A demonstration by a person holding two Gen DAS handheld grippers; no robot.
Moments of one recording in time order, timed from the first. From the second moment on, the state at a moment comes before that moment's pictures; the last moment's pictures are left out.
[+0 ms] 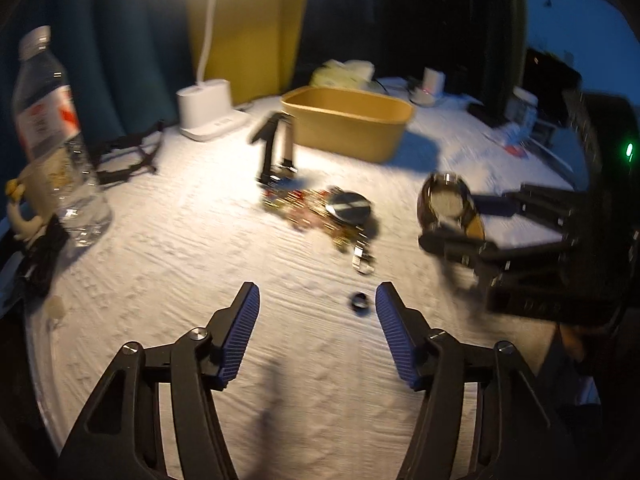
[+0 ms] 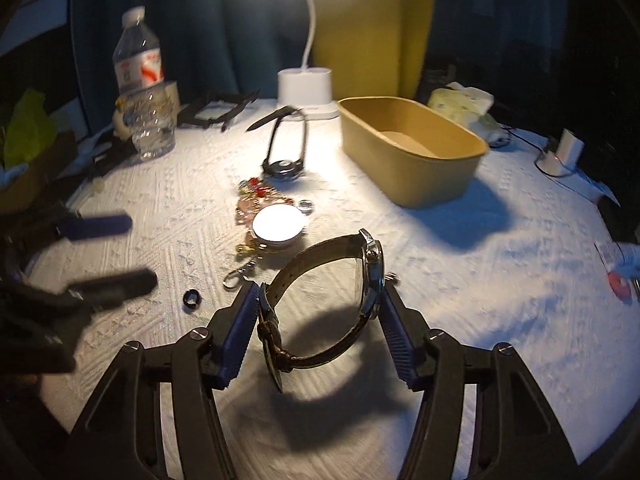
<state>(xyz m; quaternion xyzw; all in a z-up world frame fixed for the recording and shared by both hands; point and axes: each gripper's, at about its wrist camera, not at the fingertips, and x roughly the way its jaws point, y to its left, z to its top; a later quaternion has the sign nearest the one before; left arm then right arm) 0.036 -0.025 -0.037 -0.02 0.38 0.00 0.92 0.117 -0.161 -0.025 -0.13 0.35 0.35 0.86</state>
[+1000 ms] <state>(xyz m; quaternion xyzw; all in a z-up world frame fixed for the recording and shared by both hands) 0.079 -0.045 -0.026 0.02 0.40 -0.01 0.92 0.149 -0.197 0.002 -0.08 0.32 0.33 0.88</state>
